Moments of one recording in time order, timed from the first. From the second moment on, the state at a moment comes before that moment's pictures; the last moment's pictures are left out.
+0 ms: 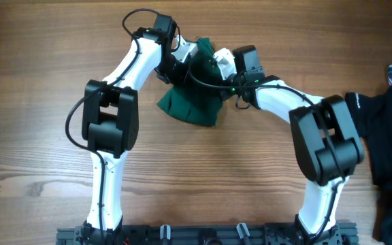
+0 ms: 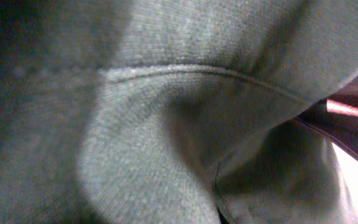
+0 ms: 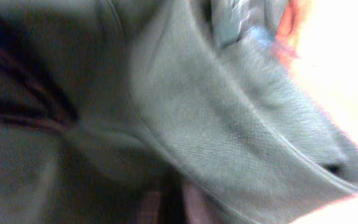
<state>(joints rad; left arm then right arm) -0.29 2.40 1.94 -0.97 0.46 0.12 0.34 2.04 1.21 -0.04 -0.29 -0.13</state>
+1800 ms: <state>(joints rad) 0.15 2.16 1.92 -0.98 0.02 0.31 0.08 1.46 1.27 -0.47 0.11 0.01</state>
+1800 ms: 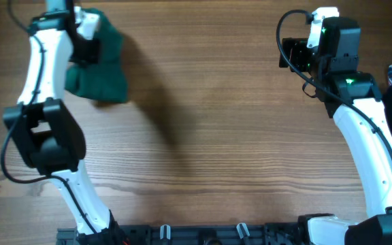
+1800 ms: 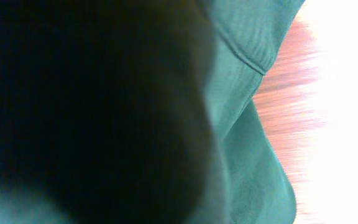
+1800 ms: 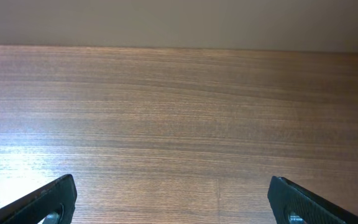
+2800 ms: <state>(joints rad) 0.43 2.31 1.92 -0.73 0.05 0.61 0.08 1.46 1.27 -0.47 0.11 0.01</state>
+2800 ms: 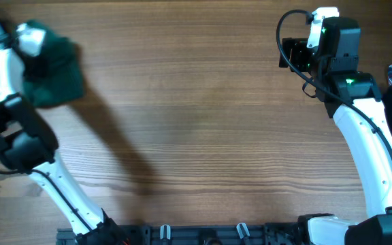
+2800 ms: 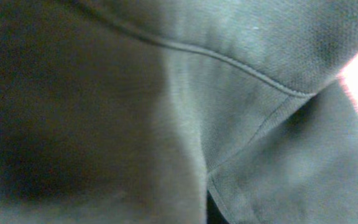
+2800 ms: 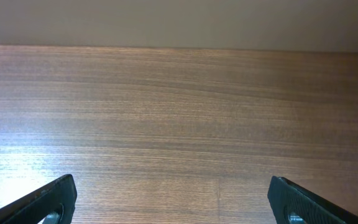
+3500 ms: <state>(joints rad) 0.53 2.39 1.92 -0.68 0.08 0.64 0.08 1.46 1.27 -0.47 0.11 0.01</state>
